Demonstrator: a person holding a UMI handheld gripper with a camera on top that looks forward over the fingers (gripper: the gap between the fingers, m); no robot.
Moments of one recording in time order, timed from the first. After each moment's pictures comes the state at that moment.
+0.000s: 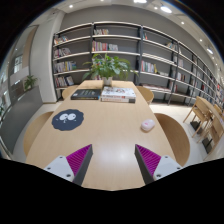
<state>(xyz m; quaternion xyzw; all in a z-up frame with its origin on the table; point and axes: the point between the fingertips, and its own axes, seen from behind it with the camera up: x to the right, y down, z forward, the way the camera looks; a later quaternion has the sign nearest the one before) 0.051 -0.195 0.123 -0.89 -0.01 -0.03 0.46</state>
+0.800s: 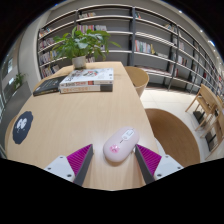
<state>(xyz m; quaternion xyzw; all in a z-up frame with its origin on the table) 0.230 0.015 -0.006 -0.92 0.02 -0.02 0.38</state>
